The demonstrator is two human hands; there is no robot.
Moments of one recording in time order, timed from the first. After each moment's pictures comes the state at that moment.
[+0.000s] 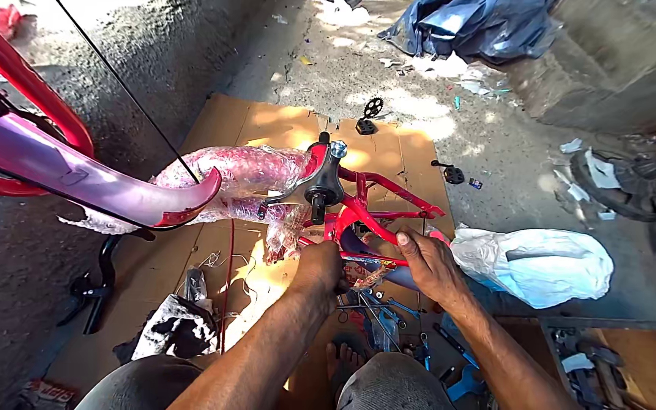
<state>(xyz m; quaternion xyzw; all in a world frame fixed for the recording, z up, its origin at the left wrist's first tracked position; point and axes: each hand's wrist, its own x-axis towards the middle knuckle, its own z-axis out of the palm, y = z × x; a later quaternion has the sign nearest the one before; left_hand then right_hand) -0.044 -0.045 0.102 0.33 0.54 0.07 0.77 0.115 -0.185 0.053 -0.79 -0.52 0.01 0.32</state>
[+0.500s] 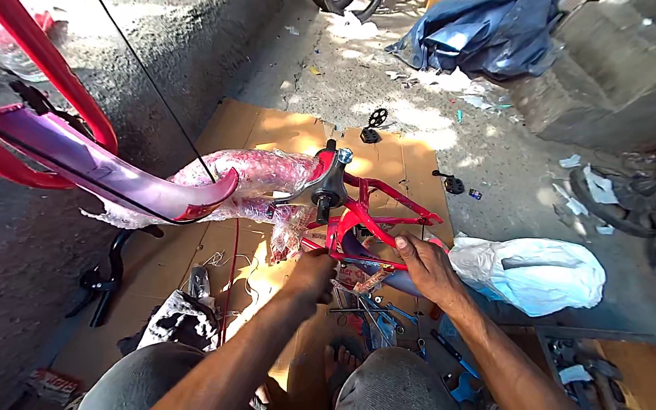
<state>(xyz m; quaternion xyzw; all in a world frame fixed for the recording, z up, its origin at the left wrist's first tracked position) -0.071 -0.036 0.076 0.48 0.48 0.00 0.73 0.116 -0.190 0.054 -0.79 -0.52 0.04 0.31</state>
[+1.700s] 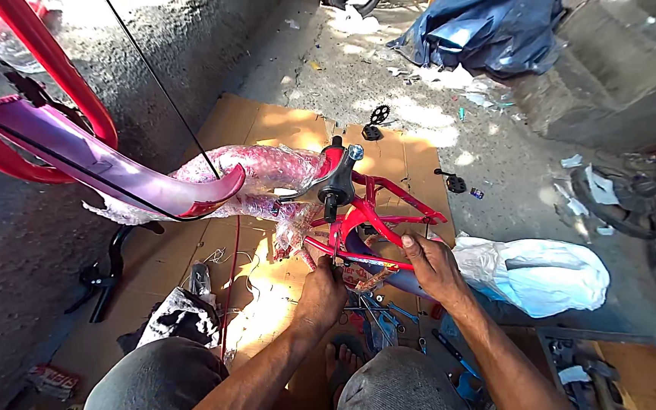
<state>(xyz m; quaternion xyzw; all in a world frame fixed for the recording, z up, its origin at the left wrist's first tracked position) -0.074 -0.054 0.032 0.76 0.43 0.00 0.49 0.120 -0.186 0.050 -0.79 -0.52 0.03 0.34</state>
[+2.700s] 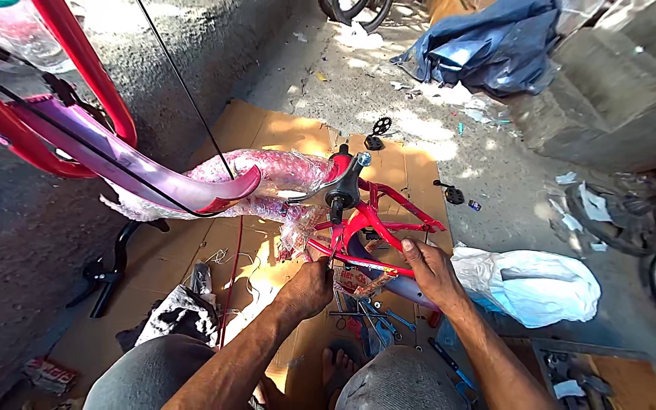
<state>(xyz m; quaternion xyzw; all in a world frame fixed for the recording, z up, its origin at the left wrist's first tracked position) -0.090 -0.016 0.027 0.86 0.29 -0.07 0.41 0.119 -0.187 0.052 -0.79 -0.50 0.05 0.34</state>
